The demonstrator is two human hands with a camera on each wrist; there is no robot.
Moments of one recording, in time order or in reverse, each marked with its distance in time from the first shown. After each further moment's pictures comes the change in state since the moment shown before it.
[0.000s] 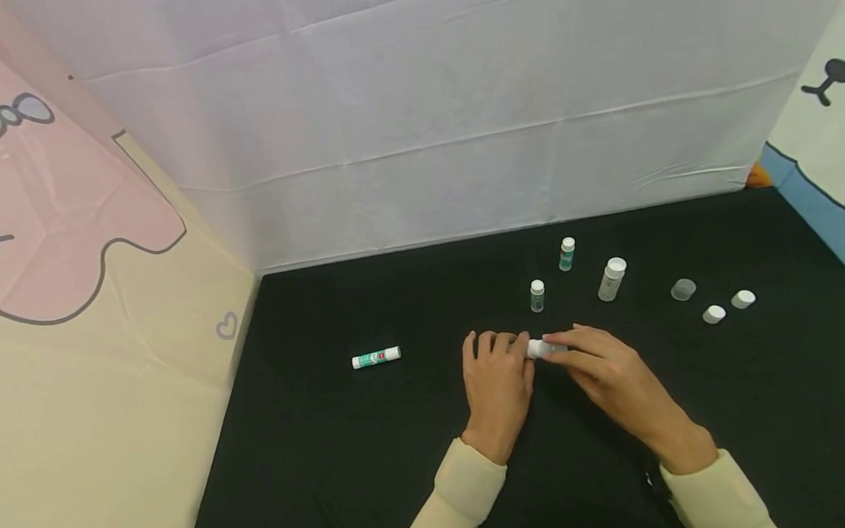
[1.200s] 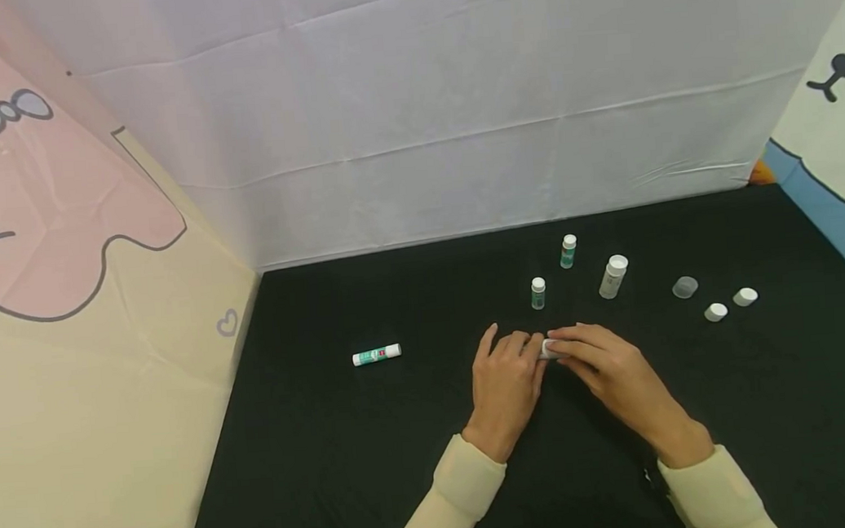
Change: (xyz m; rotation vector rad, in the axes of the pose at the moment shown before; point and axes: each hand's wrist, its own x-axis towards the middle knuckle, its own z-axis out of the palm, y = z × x) left_hand 0.001 -0.001 -0.001 -0.057 0.058 0.186; right_hand -0.006 0.004 0.003 0.033 -0.008 0.103
